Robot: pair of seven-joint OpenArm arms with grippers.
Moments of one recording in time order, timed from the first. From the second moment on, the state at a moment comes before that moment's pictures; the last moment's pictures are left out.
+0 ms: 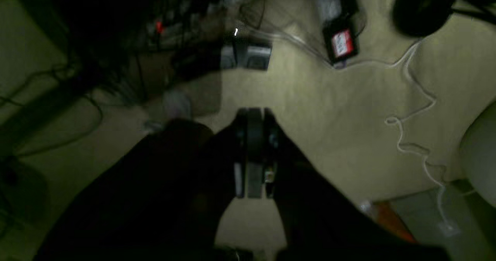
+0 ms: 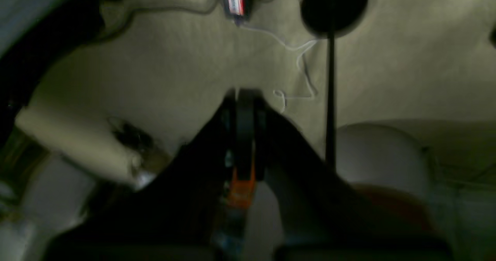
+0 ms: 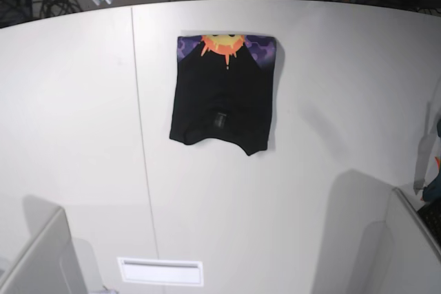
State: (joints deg) left arm 62.2 -20.2 -11.5 104.7 -8.5 -23.2 41.9; right arm -44.5 16.0 5.2 103.9 27.5 8.2 -73.7
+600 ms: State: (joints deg) left arm 17.4 -15.4 10.0 -0.5 5.4 -23.2 -22.3; right arm -16.4 -0.9 -17.0 -0.3 9.6 7.8 16.0
